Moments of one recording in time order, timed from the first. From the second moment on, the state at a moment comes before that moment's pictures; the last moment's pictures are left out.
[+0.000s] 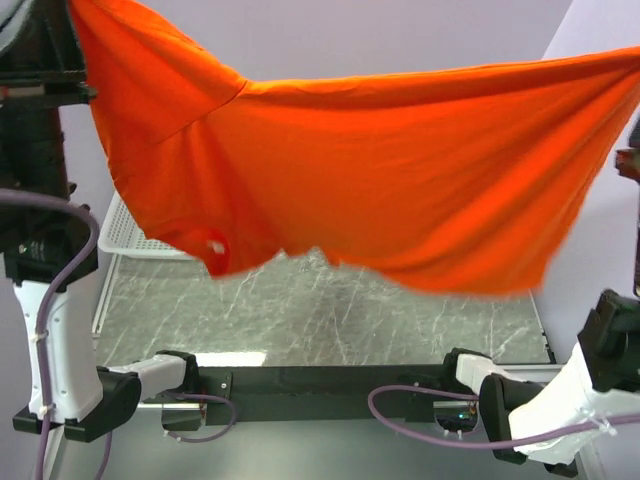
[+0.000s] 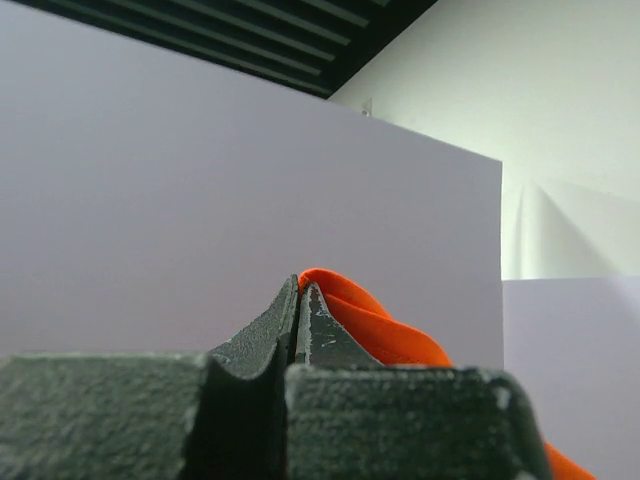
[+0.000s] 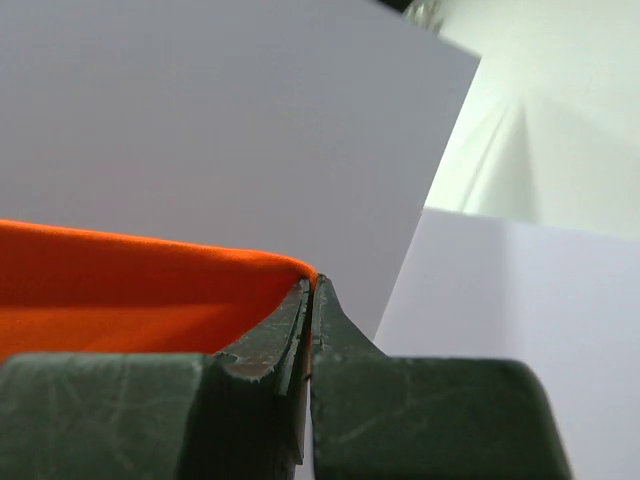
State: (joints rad) left arm -0.16 1.19 2.03 0.23 0.11 -0.31; right arm -0.25 1.14 2.42 -0.48 -0.29 -0.21
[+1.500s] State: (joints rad) left arm -0.20 2.18 1.74 0.14 0.07 -0.46; right arm -0.23 1.91 1.49 -0.14 -0.21 -0.17
